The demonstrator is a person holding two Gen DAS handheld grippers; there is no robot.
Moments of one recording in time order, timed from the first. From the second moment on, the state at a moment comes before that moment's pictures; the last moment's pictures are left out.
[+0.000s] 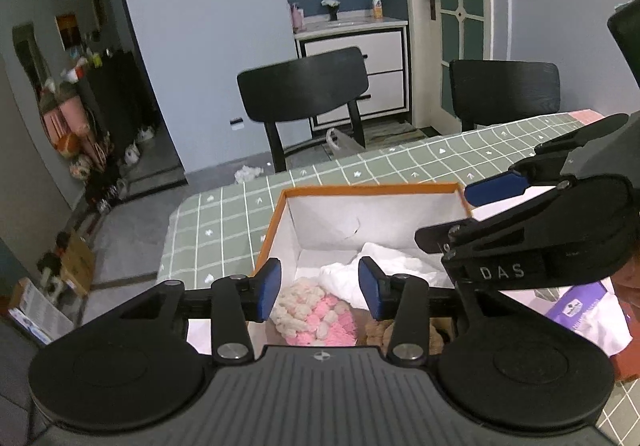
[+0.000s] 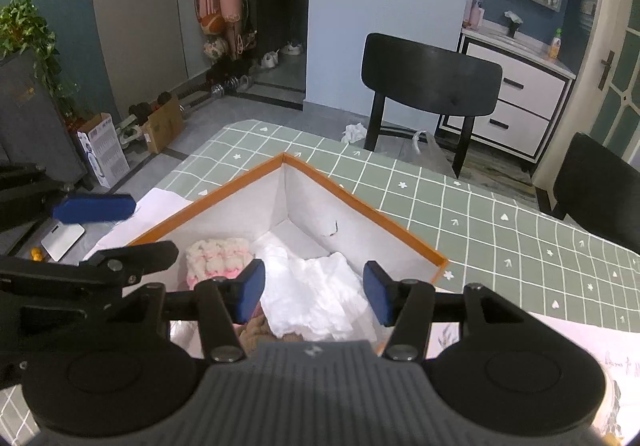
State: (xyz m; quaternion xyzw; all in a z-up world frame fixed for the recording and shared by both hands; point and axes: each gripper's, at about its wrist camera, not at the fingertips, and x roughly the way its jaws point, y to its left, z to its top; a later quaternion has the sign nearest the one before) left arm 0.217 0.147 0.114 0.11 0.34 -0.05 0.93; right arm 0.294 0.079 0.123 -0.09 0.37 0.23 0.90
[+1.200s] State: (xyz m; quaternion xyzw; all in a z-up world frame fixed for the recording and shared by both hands) left arm 0.079 -0.025 0.034 0.12 0.28 -0.21 0.93; right arm 0.150 -0.172 0.097 -0.05 0.35 0.22 0.91
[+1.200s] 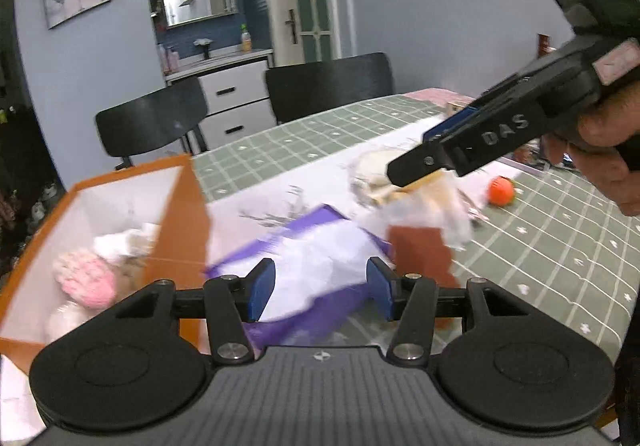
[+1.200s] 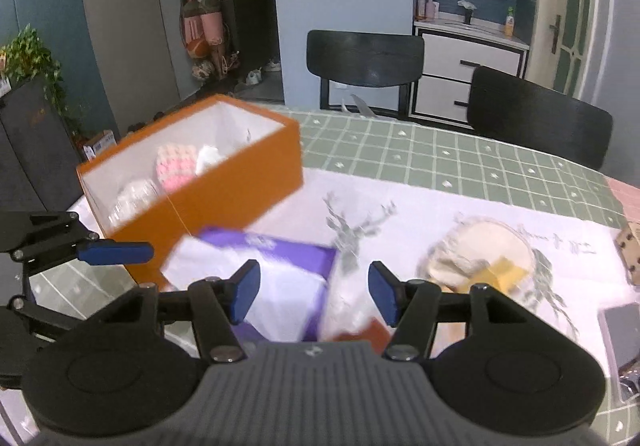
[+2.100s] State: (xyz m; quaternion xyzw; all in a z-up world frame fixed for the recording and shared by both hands) left arm 0.072 -0.088 -0.039 0.08 0.29 -0.24 0.92; right arm 0.133 -0.273 0.028 0.00 0.38 0.19 0.91
